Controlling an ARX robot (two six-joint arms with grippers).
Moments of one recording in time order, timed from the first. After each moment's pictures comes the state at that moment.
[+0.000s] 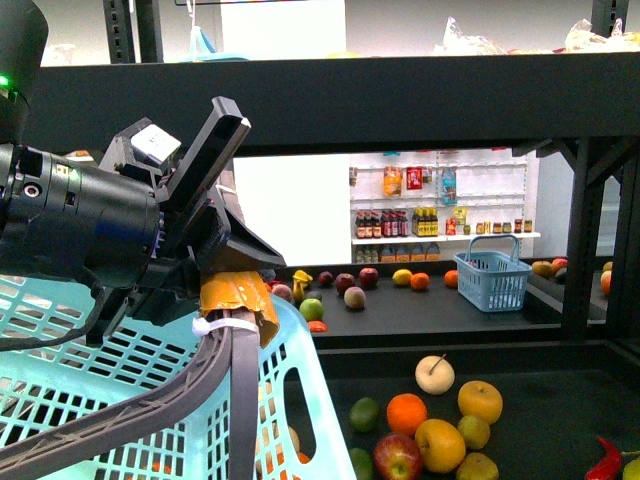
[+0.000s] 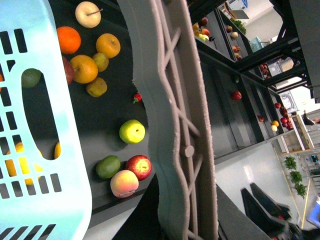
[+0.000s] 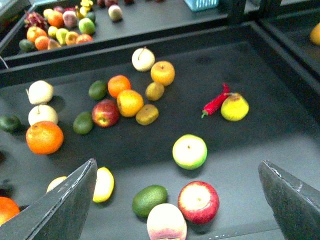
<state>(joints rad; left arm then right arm) -0.28 1.56 1.09 0.12 0.55 -0.66 -0.16 1.09 0.31 0.52 -0.04 0.12</state>
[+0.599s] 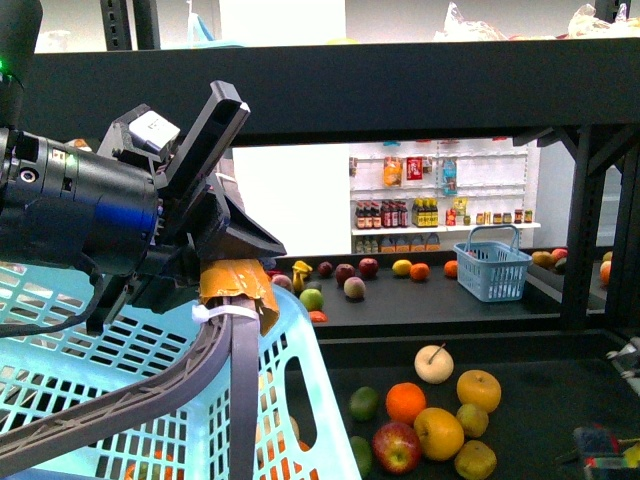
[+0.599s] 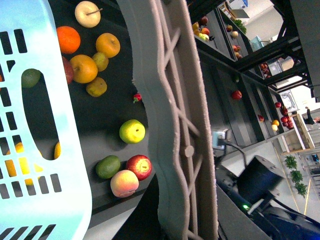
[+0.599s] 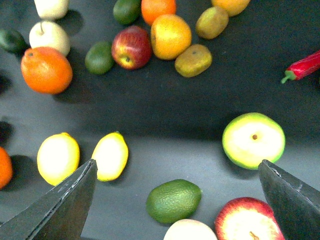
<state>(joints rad) -0.28 1.56 1.09 0.12 0.55 -0.66 -0.11 1.96 0.84 0.56 -0.25 -0.01</state>
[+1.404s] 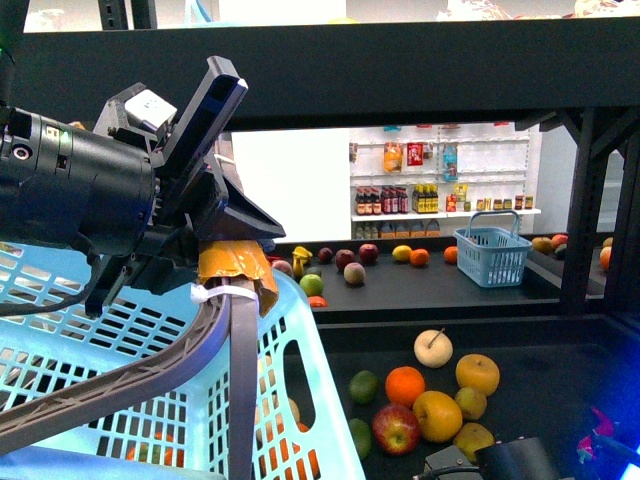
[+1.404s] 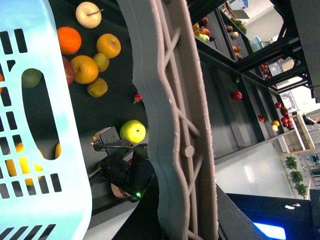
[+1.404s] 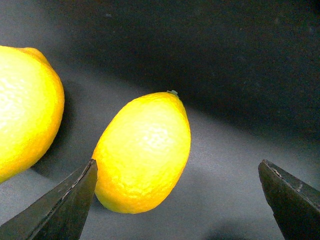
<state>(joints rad) -0.28 1.56 1.09 0.12 0.55 -0.66 0.18 2.63 1.34 0.52 -0.06 -0.19</state>
